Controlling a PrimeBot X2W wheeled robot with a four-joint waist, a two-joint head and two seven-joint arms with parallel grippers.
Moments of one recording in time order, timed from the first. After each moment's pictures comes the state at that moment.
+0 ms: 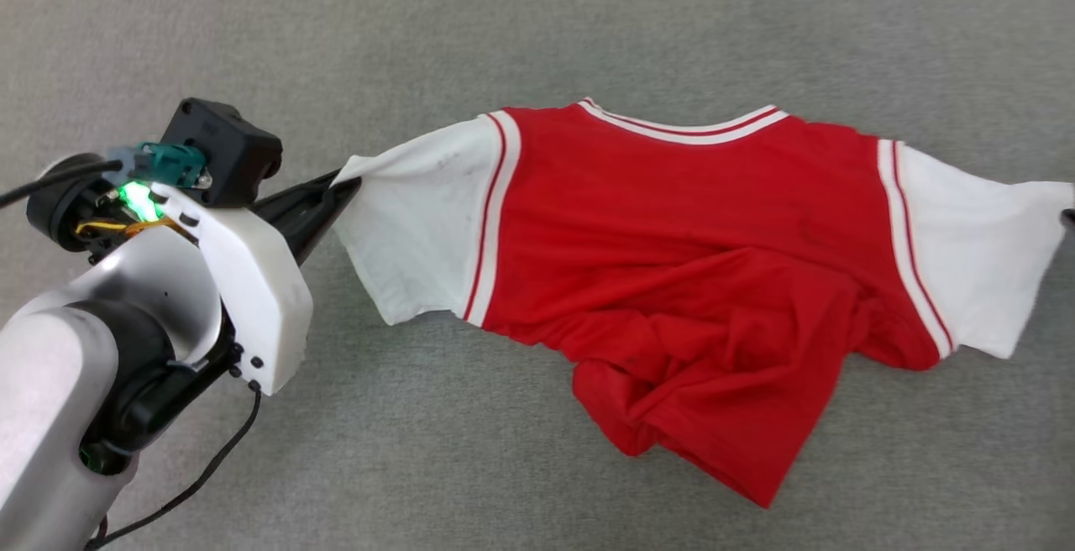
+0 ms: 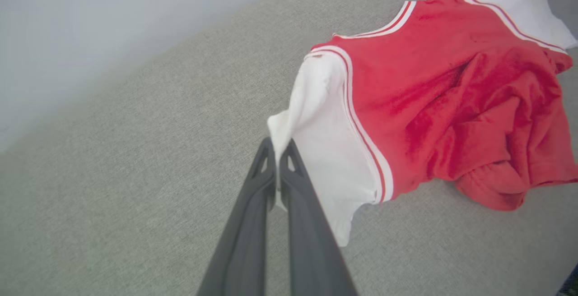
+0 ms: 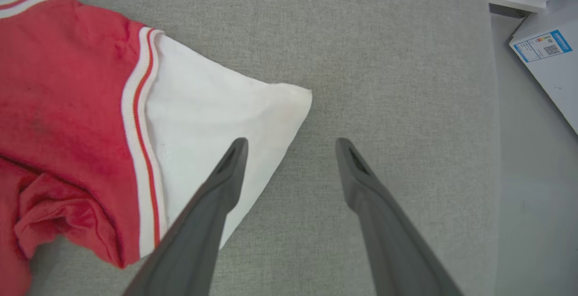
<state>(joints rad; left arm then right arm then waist) -0.57 0.76 -0.48 -0.27 -0.73 -0.04 0.57 -0.46 -0.50 -0.12 0.05 0.35 0.13 0.99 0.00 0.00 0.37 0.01</state>
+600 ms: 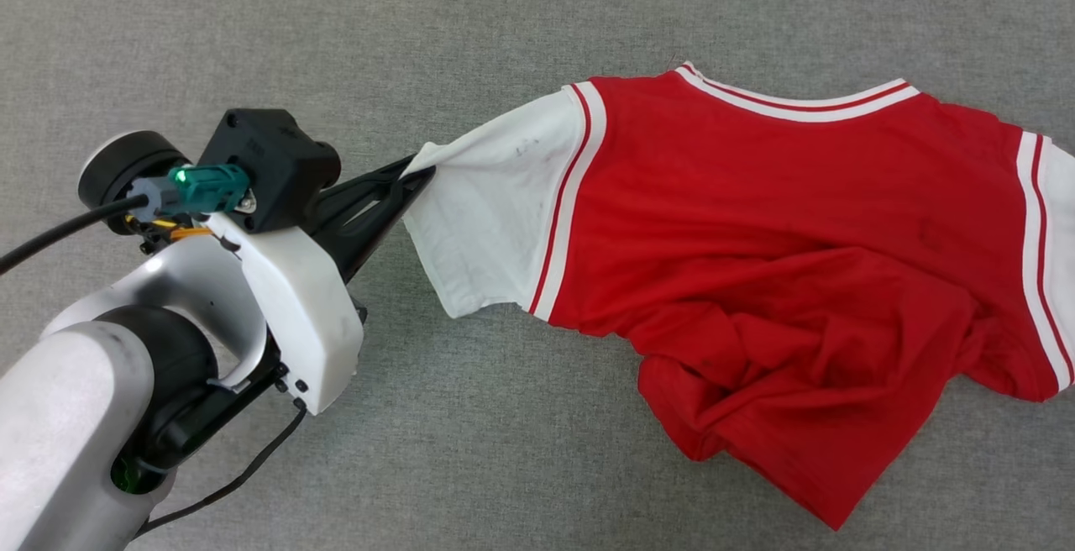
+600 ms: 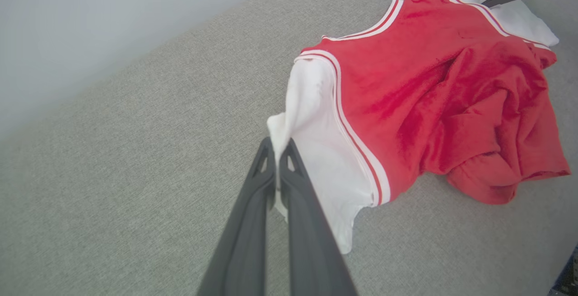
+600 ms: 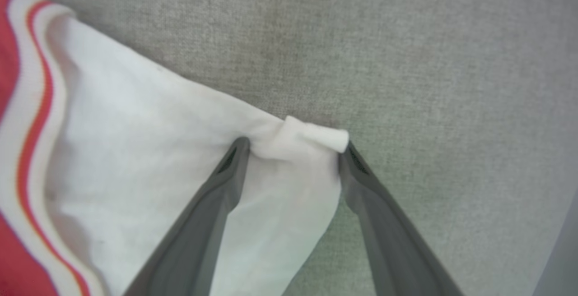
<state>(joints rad) -0.60 0.72 -0.51 -0.39 -0.72 -0.06 0.54 -0.56 -0.58 -0.04 0.26 0.33 0.13 1.02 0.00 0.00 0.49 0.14</state>
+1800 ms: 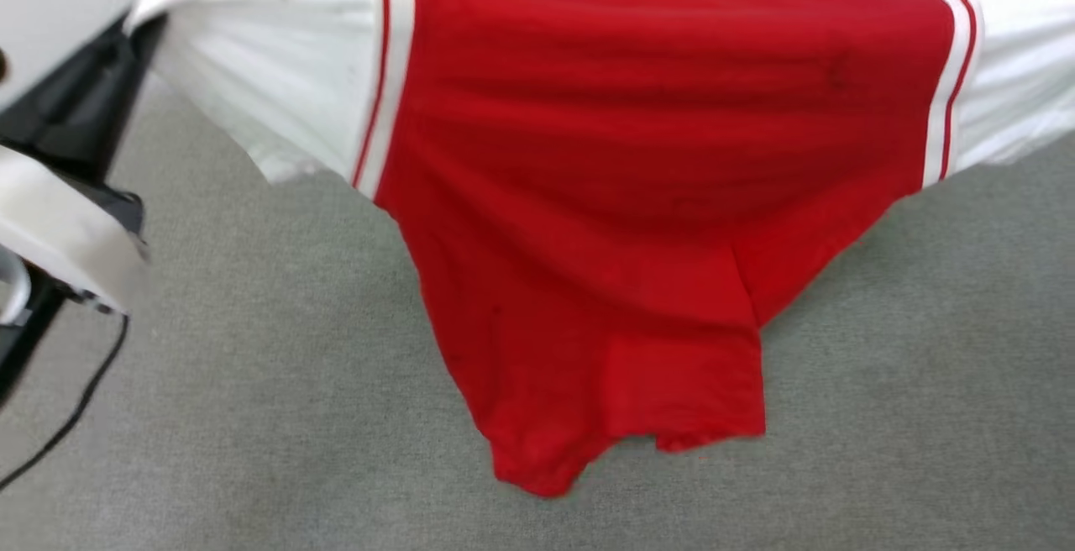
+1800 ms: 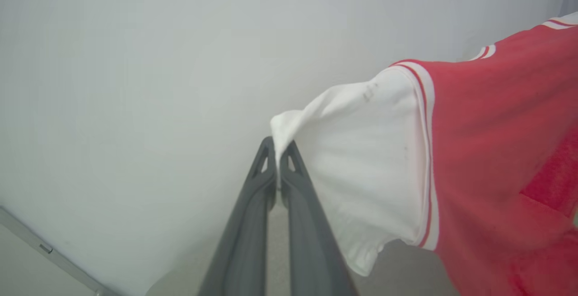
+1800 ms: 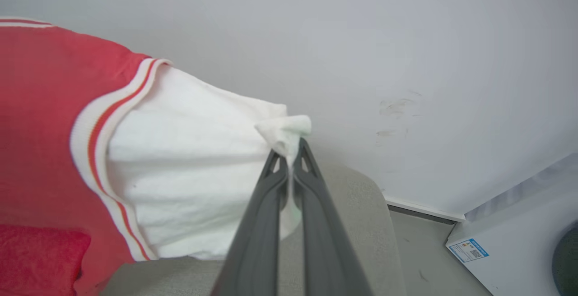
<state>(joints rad) -0.53 0.86 -0.24 -0.34 -0.70 0.06 0.31 -0.70 -0.63 0.09 0.08 0.46 0.13 0.65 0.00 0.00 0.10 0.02</state>
